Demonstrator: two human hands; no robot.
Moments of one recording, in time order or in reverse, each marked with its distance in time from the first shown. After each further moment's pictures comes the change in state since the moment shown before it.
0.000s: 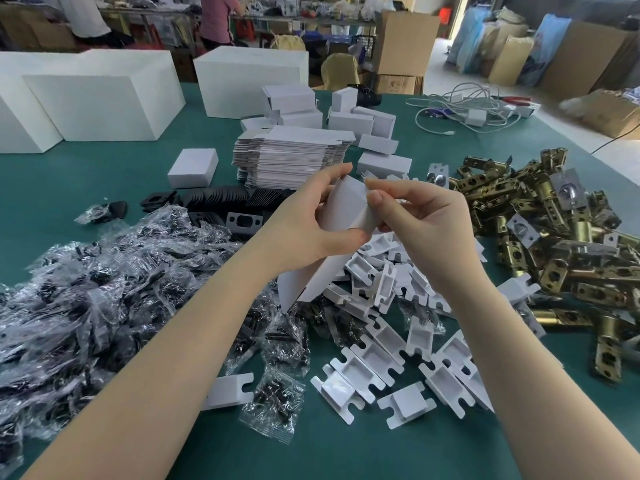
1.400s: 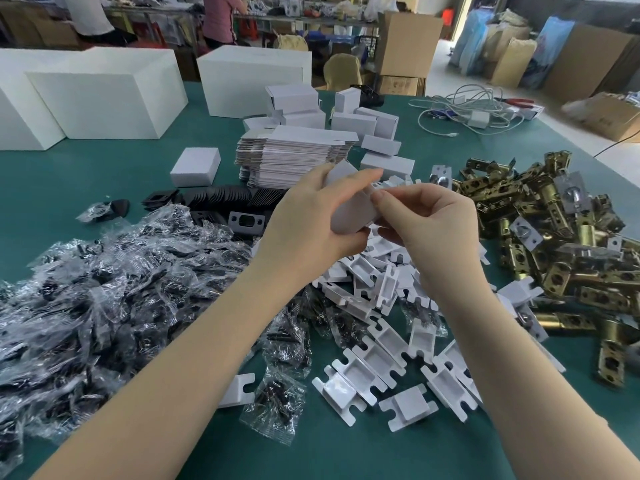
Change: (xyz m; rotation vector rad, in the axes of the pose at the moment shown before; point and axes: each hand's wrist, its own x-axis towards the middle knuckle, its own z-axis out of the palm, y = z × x) left_hand -0.002 0.002 0.013 0.515 0.285 0.267; right_hand -0.002 -0.004 0.008 -0.040 0.197 0.189
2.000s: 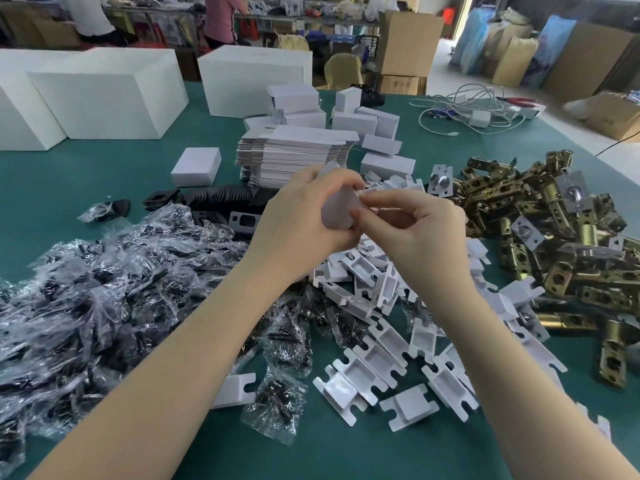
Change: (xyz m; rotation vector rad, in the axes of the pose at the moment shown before) left_hand 0.001 -0.004 -0.008 -0.053 -0.023 -0.059; right_hand -0.008 0.003 0.007 -0.223 -0.061 -0.221
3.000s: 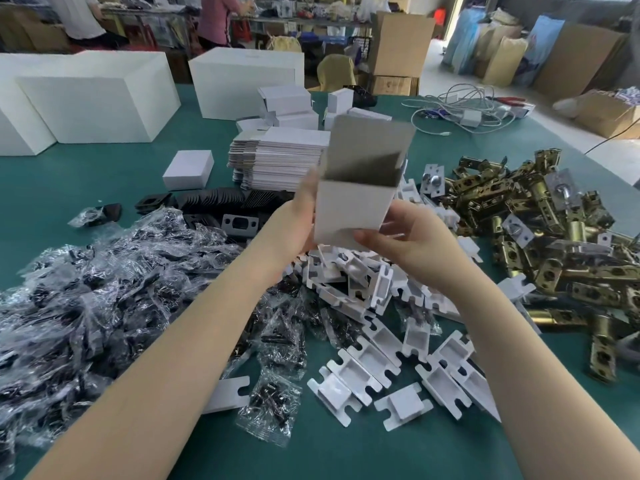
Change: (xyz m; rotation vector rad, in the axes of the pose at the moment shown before) left_hand 0.005 -0.006 0.007 -0.580 -0.193 -0.502; right_hand 0.015 0.025 -0.025 -0.092 -0.411 0.191
